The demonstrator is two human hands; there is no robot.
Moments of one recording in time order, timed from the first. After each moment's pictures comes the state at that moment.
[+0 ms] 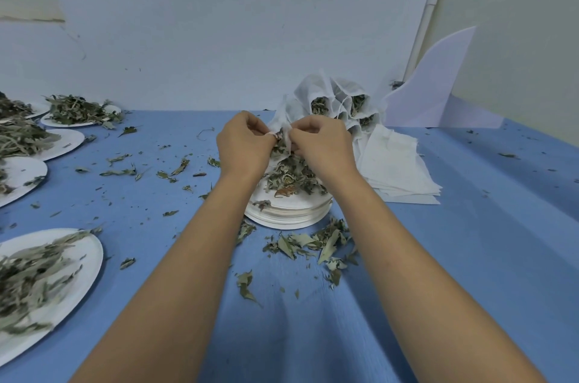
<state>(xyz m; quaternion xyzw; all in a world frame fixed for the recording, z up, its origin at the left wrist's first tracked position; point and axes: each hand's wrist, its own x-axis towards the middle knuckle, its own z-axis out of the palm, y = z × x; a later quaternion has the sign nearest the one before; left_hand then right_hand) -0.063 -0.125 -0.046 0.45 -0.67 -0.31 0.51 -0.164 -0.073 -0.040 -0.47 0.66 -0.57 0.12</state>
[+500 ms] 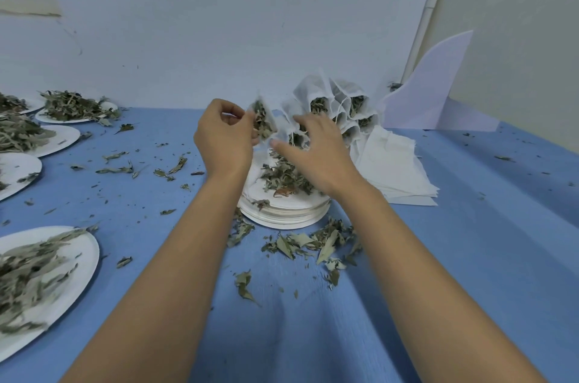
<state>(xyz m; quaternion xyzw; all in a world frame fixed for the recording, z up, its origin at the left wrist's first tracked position) -0.053 -0.125 -0.041 0.41 -0.55 -0.36 0.63 -0.177 -0.071 -0.054 -0.59 0.71 -0.38 0.03</state>
